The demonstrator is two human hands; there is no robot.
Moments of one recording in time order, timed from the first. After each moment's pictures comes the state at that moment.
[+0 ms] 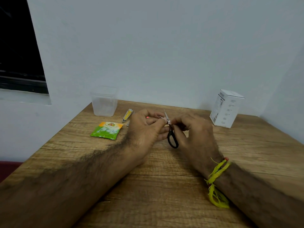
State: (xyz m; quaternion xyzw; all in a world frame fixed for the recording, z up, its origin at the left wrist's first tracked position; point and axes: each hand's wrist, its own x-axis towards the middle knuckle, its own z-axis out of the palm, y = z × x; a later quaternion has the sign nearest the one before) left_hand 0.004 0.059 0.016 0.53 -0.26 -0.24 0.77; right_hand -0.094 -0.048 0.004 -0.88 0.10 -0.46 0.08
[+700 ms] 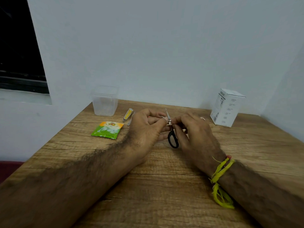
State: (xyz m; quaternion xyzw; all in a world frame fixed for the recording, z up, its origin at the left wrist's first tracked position) left_hand 0.006 0.059 0.015 0.53 -0.26 -0.24 0.77; right_hand -0.096 -0.052 0.004 -0.92 0.11 -0.38 0.08
